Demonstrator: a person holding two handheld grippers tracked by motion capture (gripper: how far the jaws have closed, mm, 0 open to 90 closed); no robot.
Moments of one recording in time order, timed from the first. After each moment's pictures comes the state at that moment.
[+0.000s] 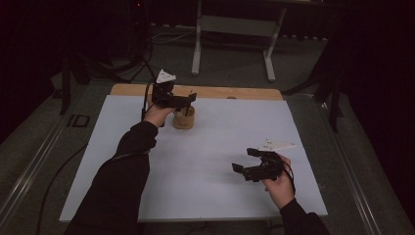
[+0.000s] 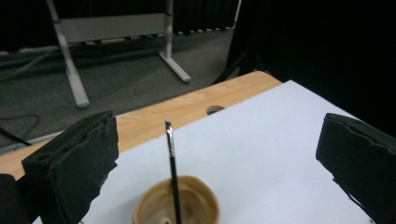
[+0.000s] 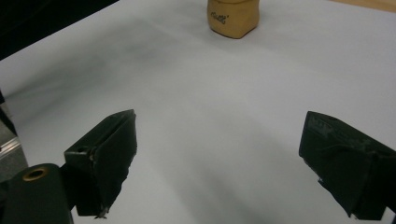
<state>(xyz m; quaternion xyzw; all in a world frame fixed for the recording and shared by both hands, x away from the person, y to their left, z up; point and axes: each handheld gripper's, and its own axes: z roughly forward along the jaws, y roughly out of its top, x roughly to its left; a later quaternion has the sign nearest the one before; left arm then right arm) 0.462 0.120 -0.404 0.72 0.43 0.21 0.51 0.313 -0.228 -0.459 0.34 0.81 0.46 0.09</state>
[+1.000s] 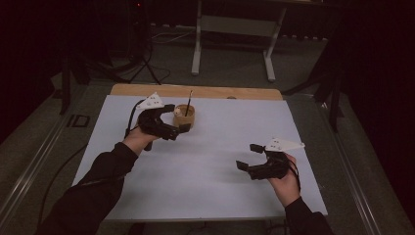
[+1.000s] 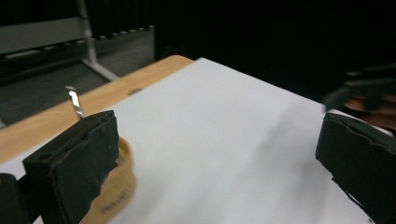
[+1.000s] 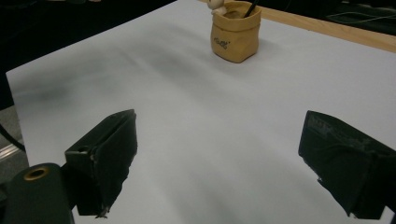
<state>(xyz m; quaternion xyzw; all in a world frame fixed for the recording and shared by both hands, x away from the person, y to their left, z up) 0.377 0.144 -0.411 0.76 0.29 0.13 0.56 0.315 -0.242 -0.453 0.30 0.80 0.50 0.10</state>
